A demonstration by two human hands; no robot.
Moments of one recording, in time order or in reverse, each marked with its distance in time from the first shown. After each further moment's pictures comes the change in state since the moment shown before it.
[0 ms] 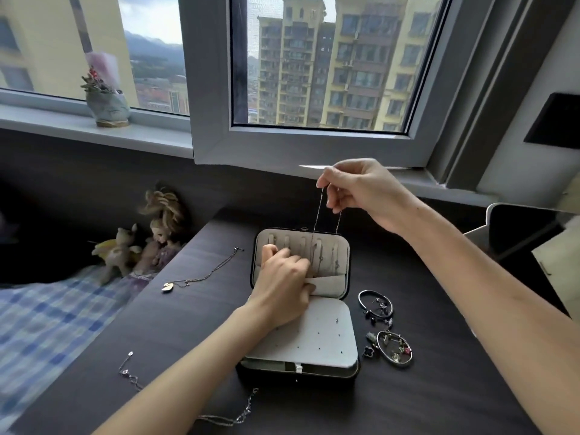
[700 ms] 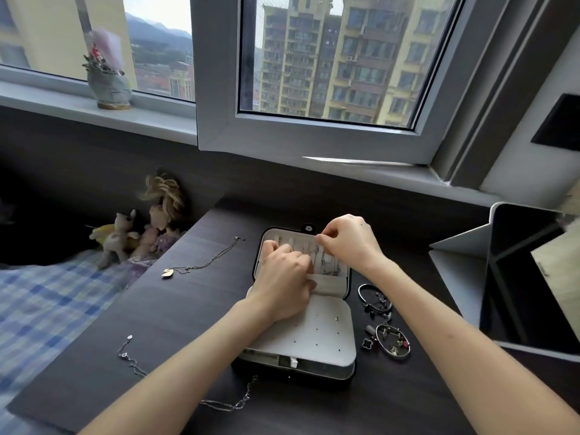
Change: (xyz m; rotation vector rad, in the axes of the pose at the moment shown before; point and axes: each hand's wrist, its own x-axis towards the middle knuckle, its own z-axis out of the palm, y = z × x) left_hand -0.008 0.006 -0.001 0.014 -0.016 -0.035; right_hand -0.011 0.092 0.036 -0.780 0.149 0.060
